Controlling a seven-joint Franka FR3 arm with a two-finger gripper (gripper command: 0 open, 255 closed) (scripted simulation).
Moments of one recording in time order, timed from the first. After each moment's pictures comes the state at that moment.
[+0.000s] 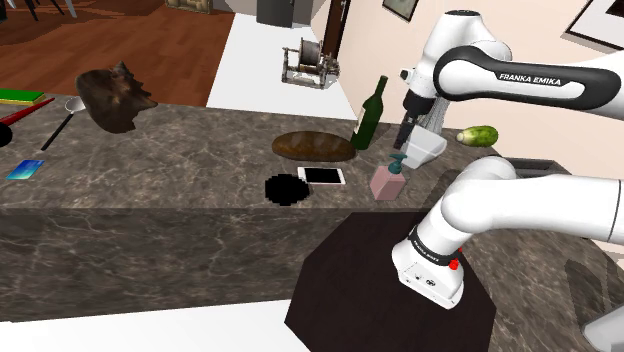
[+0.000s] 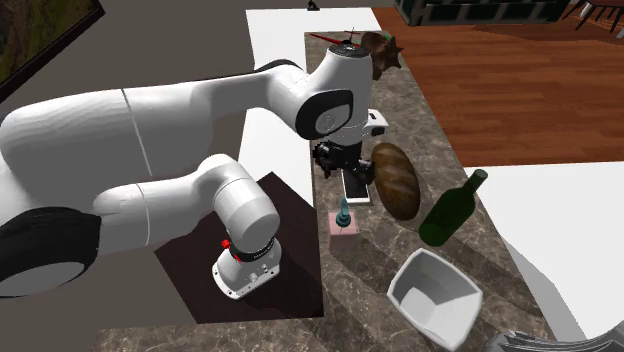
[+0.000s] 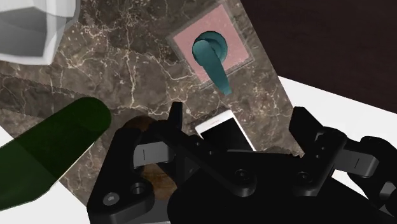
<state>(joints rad) -0.09 -1.03 -0.26 -2.85 -0.32 1.84 -0.39</state>
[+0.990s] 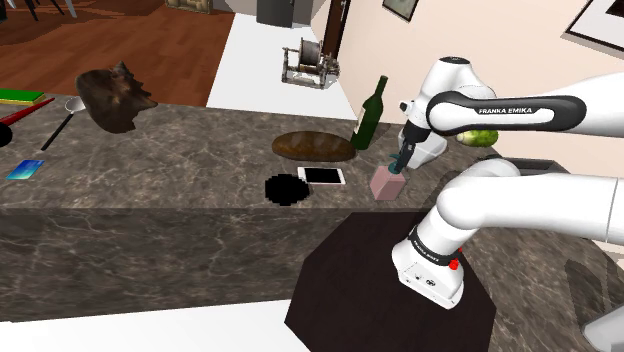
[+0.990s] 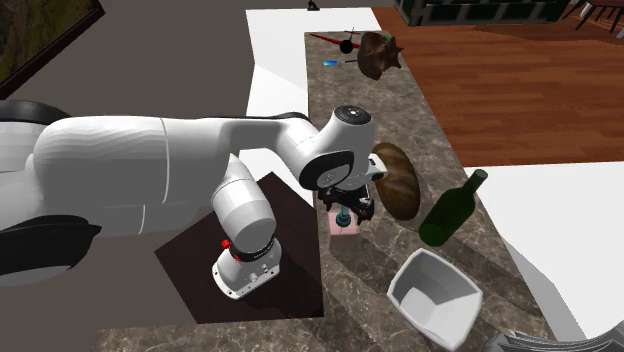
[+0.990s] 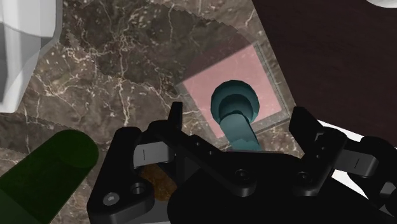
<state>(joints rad) -0.21 -0.98 -0.46 -3.04 -0.50 2.08 -0.52</state>
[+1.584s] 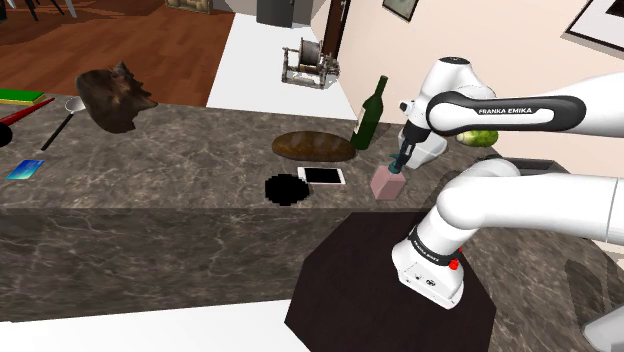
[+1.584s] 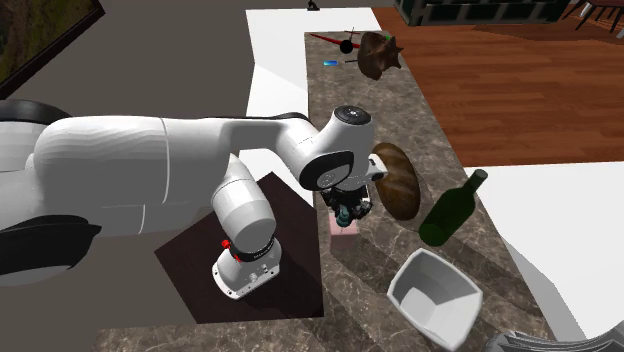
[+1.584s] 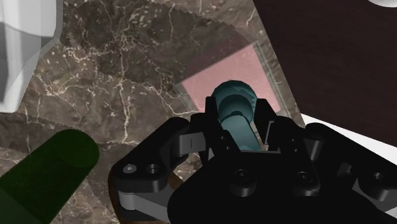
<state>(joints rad) -0.21 -0.98 -0.46 -3.04 -0.51 2.09 -0.52</state>
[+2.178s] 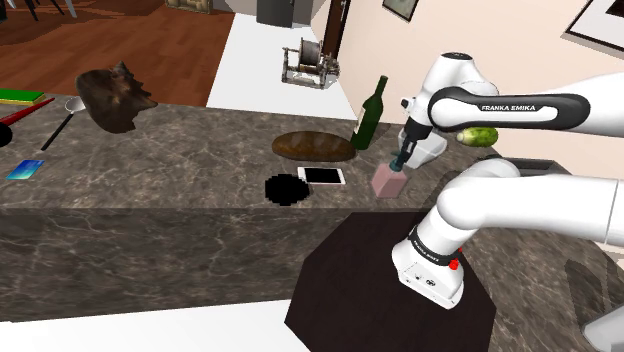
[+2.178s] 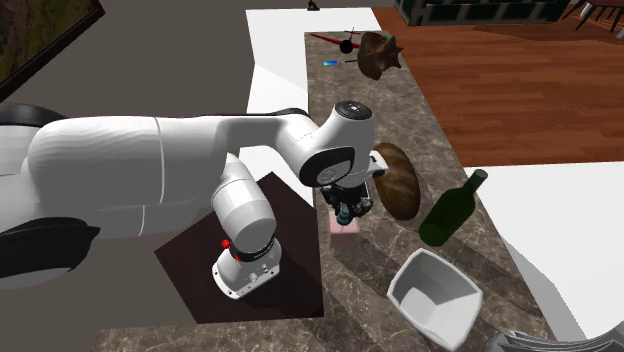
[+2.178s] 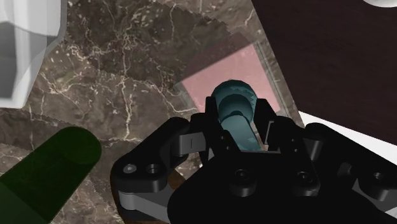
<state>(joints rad) -0.21 -1.00 -0.45 -3.02 -0.49 2.05 -0.52</state>
